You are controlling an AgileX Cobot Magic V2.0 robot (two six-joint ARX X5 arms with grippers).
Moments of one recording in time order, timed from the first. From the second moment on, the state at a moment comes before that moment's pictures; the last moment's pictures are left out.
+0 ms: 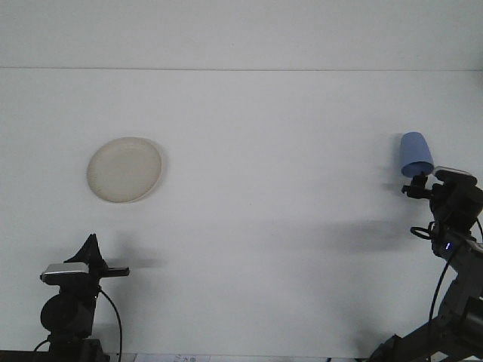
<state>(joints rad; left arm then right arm) -0.01 0.00 0.03 0.02 -0.12 0.07 -0.49 1.71 0.79 0.52 -0.21 -0.07</state>
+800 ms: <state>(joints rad) -0.01 0.00 0.03 0.02 -0.12 0.07 -0.49 1.99 1.09 0.57 -0.37 -0.07</state>
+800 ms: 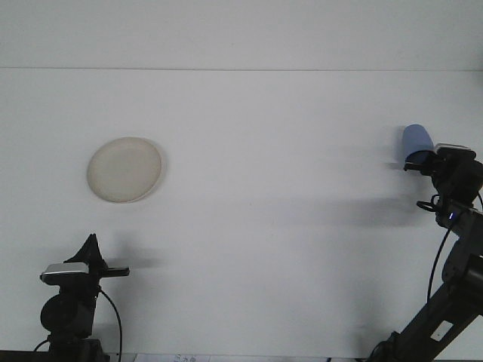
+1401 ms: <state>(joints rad) -0.01 0.00 0.03 0.02 -0.12 0.07 -0.33 1.34 1.10 -0.27 -0.30 0.18</state>
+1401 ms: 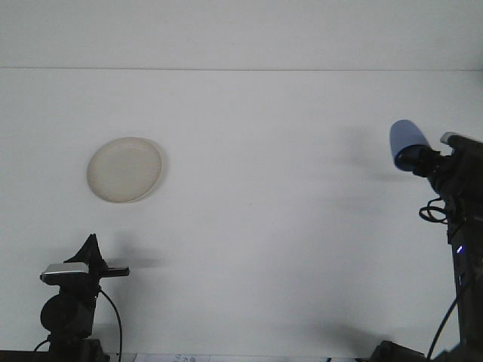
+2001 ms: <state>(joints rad) -0.01 0.00 0.03 0.02 -0.12 0.07 0.61 1.23 1.20 -1.17 -0.15 0.13</state>
